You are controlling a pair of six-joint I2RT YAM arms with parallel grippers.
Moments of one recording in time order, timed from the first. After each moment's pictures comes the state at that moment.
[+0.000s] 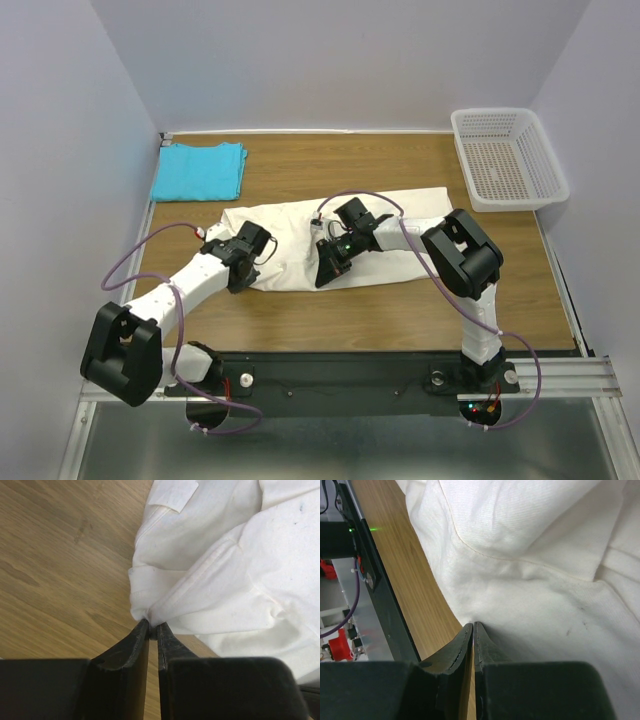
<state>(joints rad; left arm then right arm) -0.49 1.25 0.75 -0.80 -0.48 -1.10 0.66 2.07 1.24 -0.22 -0.79 0.19</state>
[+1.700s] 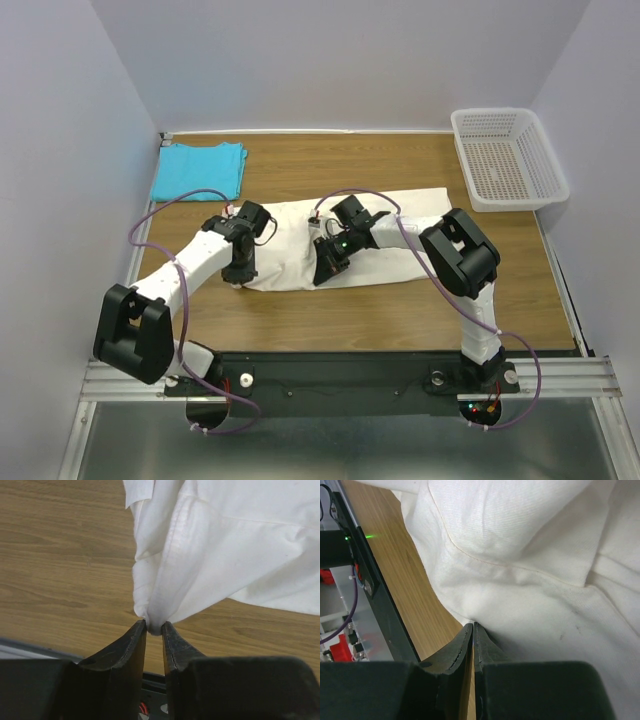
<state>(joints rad) -0.44 1.35 0.94 -0.94 -0.30 -0.46 0.66 2.09 1.29 -0.27 -0.75 0.21</state>
